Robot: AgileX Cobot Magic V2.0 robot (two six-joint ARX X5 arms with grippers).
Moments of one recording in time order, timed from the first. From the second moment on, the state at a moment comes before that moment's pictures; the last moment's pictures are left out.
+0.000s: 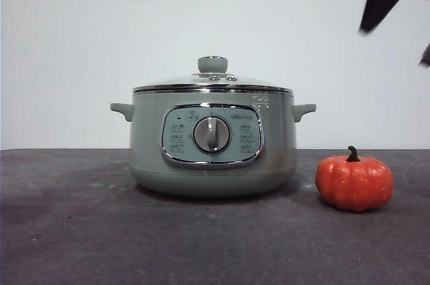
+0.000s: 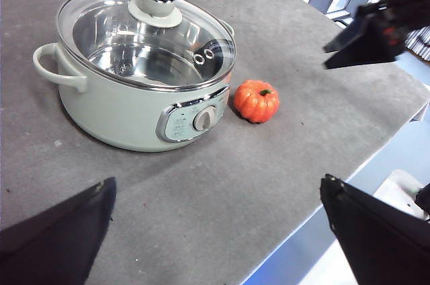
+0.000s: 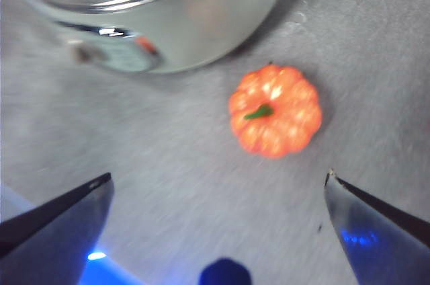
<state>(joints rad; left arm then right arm) -0.06 0.47 0.86 -0.92 0.68 0.07 0.27 1.15 1.04 -0.88 -0.27 -0.10</state>
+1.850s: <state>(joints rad) -0.06 0.49 0.86 -0.89 0.64 0.07 0.31 1.53 1.04 -0.65 -0.13 -0.09</state>
